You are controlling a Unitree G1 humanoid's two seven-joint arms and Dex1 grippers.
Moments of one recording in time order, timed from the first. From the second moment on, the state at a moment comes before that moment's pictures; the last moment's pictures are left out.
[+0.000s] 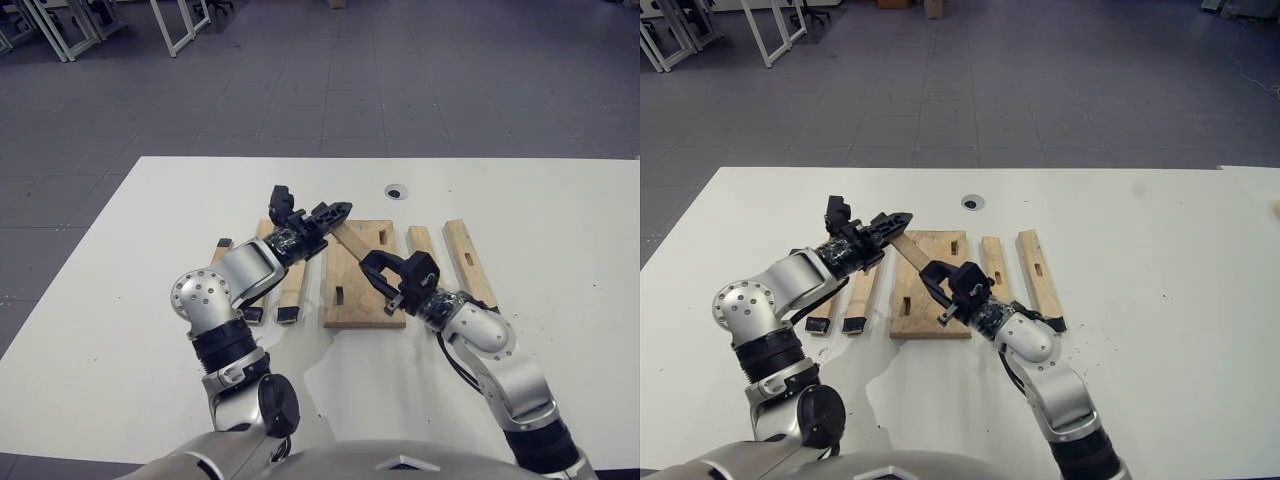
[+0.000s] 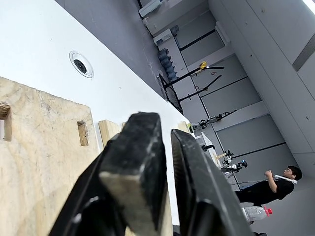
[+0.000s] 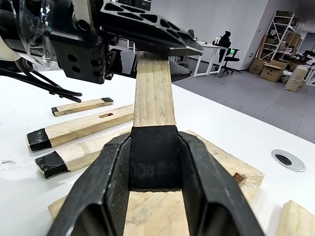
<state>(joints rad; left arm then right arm) -0.48 -0.11 0.58 -0.13 -1.03 1.37 0.03 0.01 -0.28 0.30 -0.44 0.12 0.32 0.44</state>
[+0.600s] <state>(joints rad) -0.49 0.09 0.46 -0.12 -1.07 1.25 -0.04 0.03 -0.27 0.28 -0.46 0.20 0.39 0.46</state>
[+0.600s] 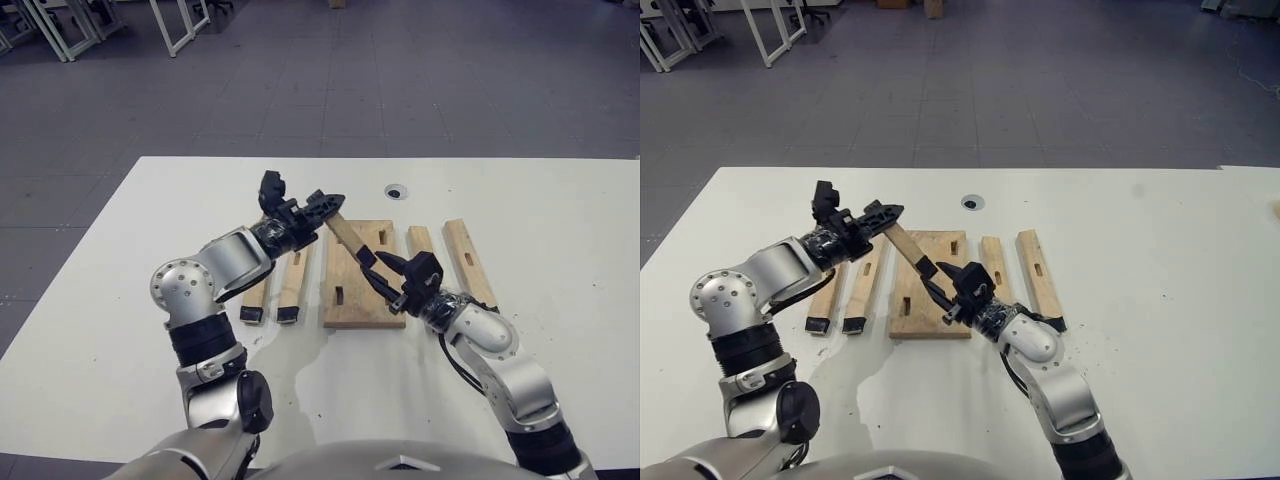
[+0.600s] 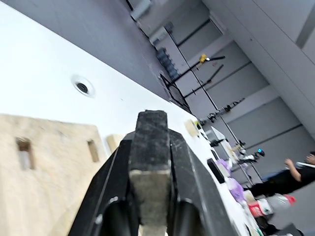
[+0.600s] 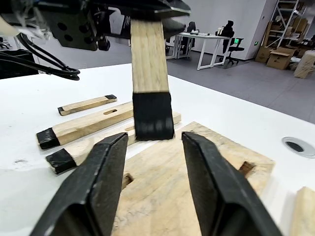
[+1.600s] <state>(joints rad) -0.22 0.25 0.20 -0.22 -0.34 0.66 0.02 0.28 -0.21 0.22 -0.62 0.00 0.46 0.17</state>
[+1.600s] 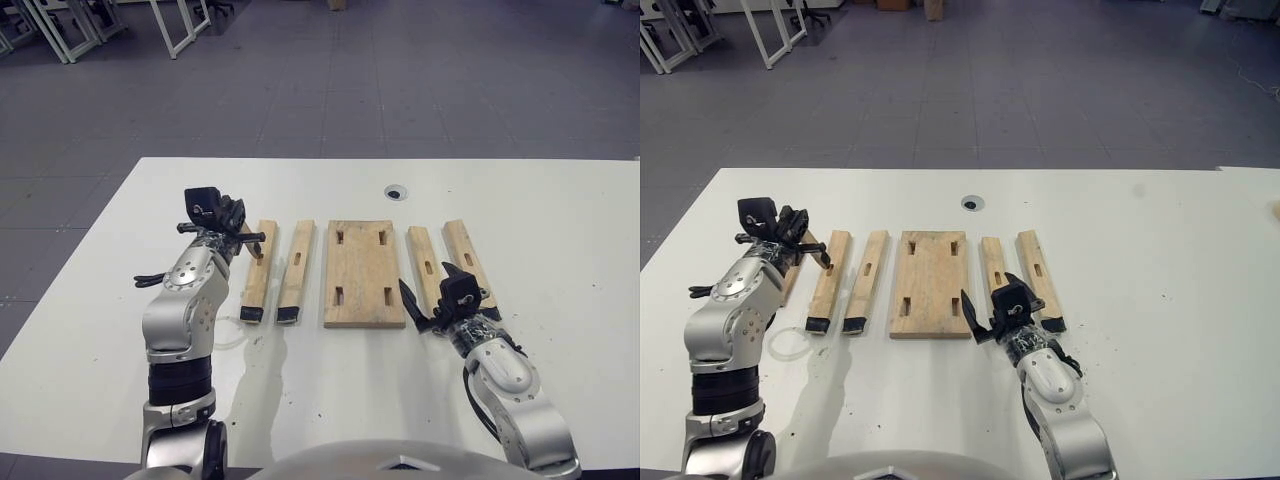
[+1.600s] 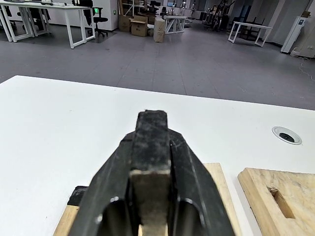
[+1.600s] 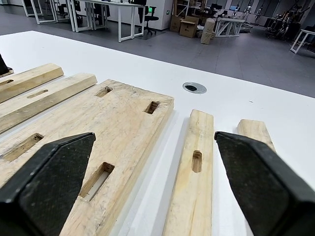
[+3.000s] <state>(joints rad) -0.07 0.20 0.11 -0.11 -0.19 0.30 -0.05 0.28 -0.21 0.22 -0.62 0.00 0.48 0.16</state>
